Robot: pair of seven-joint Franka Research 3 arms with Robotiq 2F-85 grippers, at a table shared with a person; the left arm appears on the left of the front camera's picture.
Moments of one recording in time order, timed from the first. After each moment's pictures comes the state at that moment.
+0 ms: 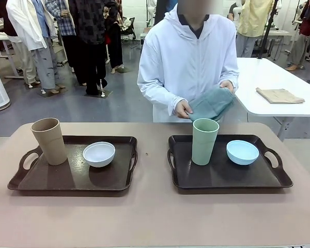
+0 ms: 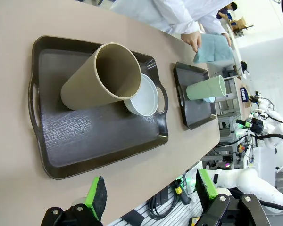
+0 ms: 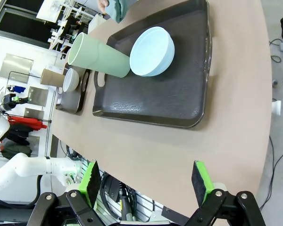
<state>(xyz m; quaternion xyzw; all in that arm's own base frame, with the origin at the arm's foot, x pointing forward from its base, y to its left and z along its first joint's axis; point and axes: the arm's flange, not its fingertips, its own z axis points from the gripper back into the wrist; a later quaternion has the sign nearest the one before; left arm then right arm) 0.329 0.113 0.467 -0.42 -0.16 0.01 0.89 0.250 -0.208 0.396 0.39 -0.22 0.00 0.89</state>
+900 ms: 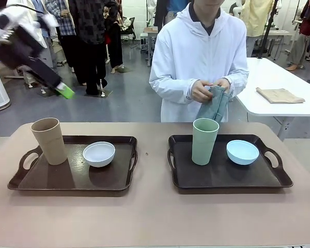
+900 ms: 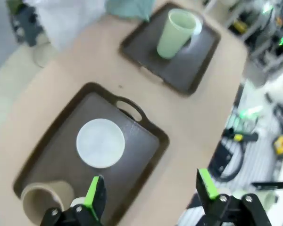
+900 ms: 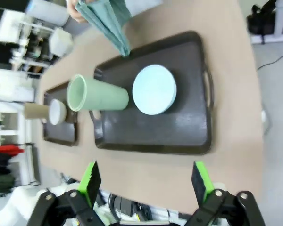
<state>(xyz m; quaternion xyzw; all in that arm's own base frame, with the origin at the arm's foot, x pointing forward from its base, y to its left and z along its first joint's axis) 0.397 -0.136 0.581 -0.22 -0.19 -0.42 0.86 0.328 -0.138 0.520 0.29 -0.19 -0.08 0.94</state>
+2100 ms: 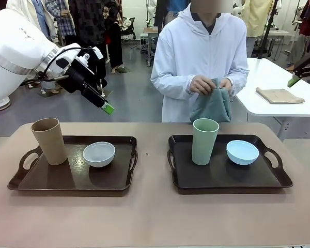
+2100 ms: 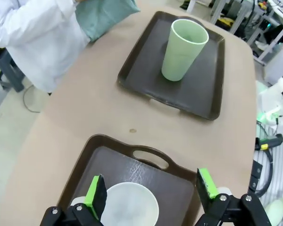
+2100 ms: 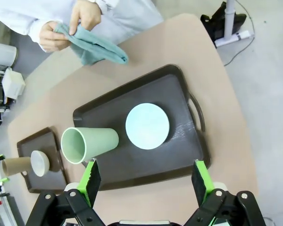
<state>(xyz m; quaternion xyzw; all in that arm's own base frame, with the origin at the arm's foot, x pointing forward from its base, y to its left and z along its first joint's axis) 0.482 -0.189 0.493 -0.26 -0.24 -0.49 0.79 0.380 -0.065 0.586 0.15 -0.21 -0.19 0.95</state>
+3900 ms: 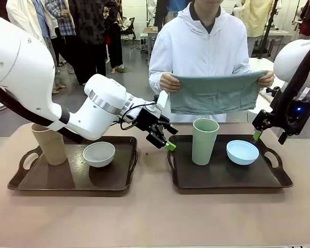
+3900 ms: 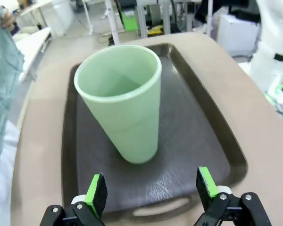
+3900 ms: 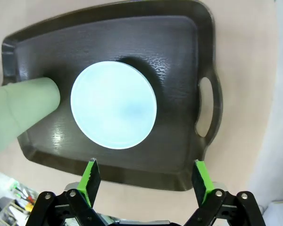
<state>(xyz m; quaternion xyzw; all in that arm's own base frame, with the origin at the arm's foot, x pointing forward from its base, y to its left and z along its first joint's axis) 0.520 -0.394 0.343 -0.34 -0.33 -0.69 0.55 0.476 -0.025 0.415 0.09 0.00 0.01 1.00</state>
